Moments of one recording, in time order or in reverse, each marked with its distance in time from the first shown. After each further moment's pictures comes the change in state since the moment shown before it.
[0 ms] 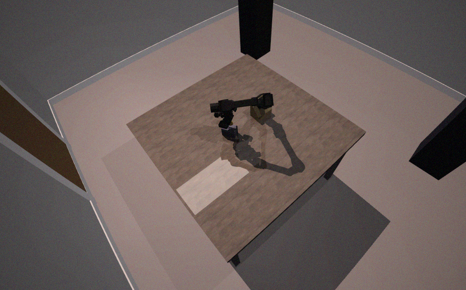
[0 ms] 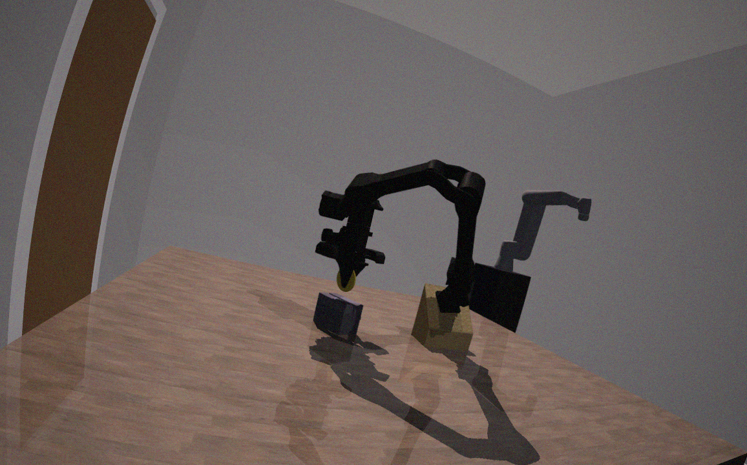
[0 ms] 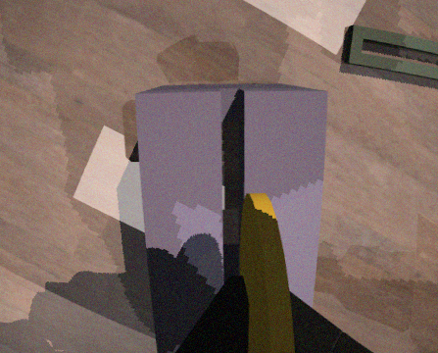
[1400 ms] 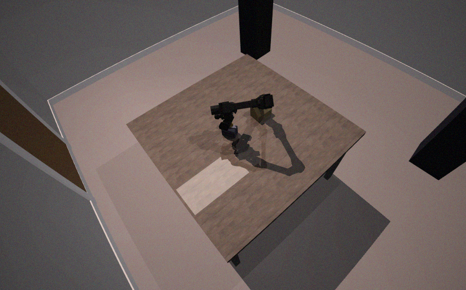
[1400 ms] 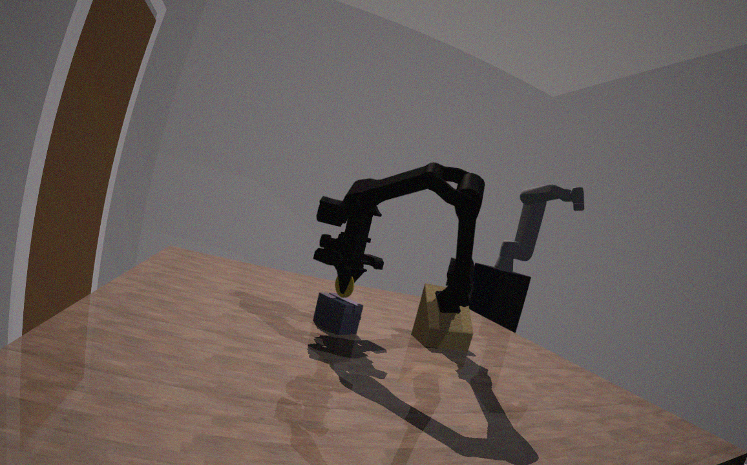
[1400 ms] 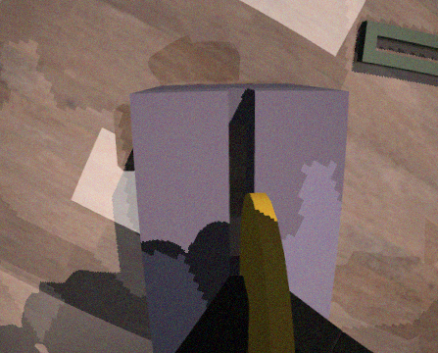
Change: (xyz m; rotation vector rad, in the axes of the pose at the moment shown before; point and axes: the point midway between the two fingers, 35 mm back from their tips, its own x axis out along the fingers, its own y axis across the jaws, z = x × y) arm 0.015 0.002 -0.001 0.001 -0.004 -0.004
